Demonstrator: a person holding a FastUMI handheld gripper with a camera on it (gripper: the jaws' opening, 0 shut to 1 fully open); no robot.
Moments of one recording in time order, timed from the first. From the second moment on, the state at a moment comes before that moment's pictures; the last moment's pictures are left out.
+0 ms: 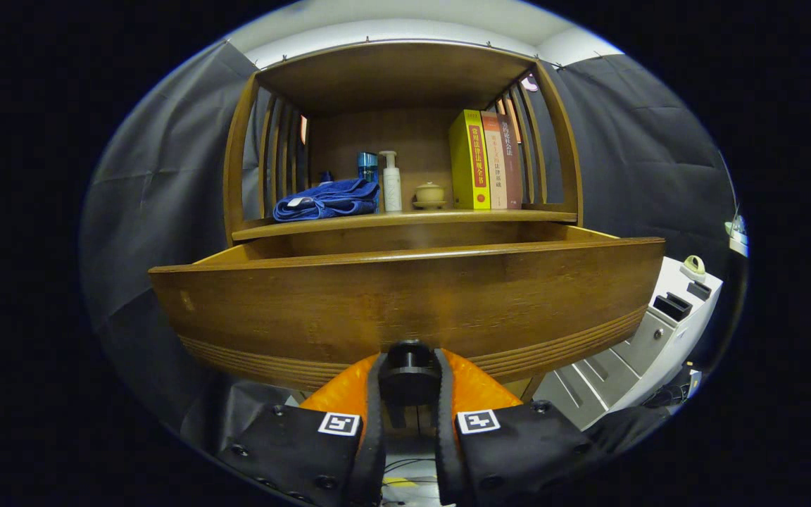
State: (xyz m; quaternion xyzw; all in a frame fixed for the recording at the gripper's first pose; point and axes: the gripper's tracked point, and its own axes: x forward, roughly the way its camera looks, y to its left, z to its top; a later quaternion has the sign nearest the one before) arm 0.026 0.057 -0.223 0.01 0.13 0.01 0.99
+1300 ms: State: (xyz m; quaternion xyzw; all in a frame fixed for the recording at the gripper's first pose) arm 0.009 0.075 -0.233 0.03 0.10 0.00 0.99
